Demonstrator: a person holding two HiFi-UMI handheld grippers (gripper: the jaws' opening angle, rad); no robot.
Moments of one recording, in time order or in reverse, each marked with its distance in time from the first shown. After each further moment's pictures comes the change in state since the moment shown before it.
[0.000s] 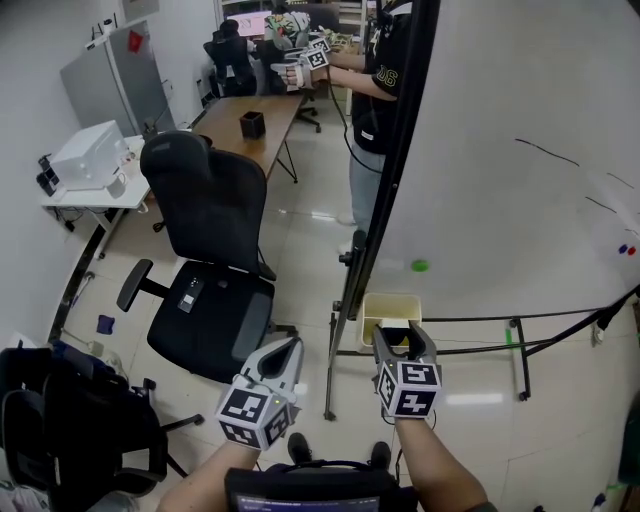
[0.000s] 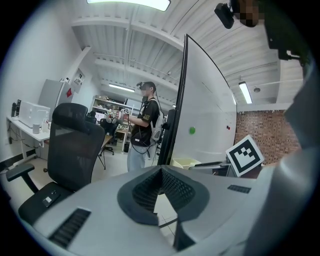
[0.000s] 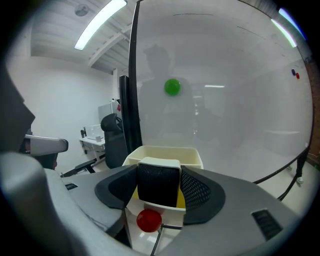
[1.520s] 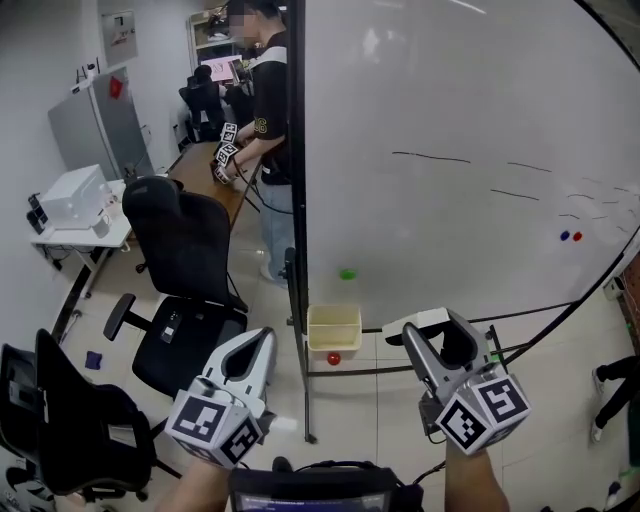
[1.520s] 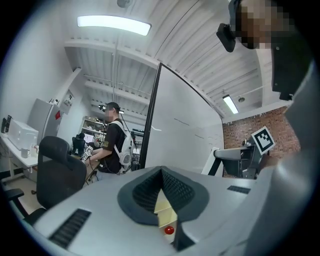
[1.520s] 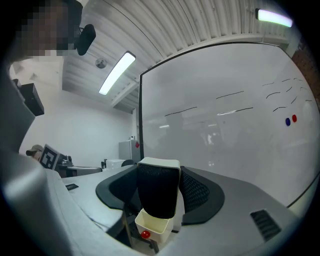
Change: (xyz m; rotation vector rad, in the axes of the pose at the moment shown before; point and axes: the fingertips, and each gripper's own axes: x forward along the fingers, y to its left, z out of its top) left arm -0.057 -0.135 0.137 0.093 -0.228 -0.083; right arm -0.236 -0.065 0.181 -0.016 -0.406 0.215
